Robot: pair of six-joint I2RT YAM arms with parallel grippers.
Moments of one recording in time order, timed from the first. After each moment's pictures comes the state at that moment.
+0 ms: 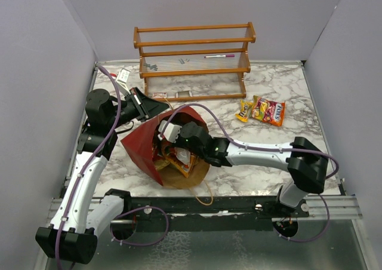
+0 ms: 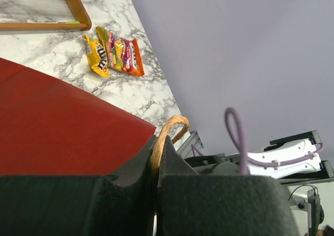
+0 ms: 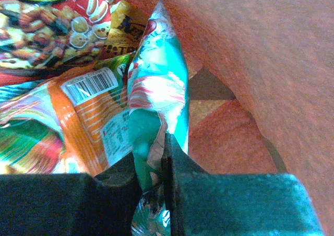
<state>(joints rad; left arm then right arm) -0.17 0.90 0.98 -0.20 0.74 -0.88 1.14 1.68 1.08 0.16 0.34 -0.49</state>
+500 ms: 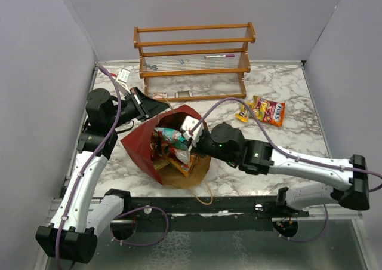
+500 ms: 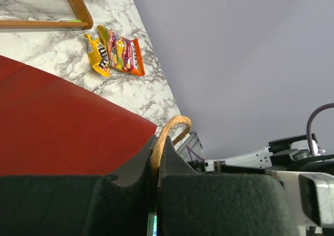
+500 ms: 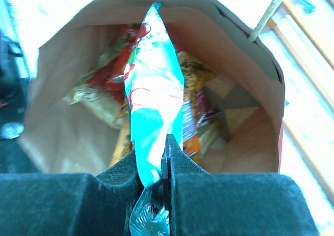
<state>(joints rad) -0.17 0.91 0.98 -0.20 0.74 -0.88 1.23 1.21 1.08 -0.16 0.17 -0.19</state>
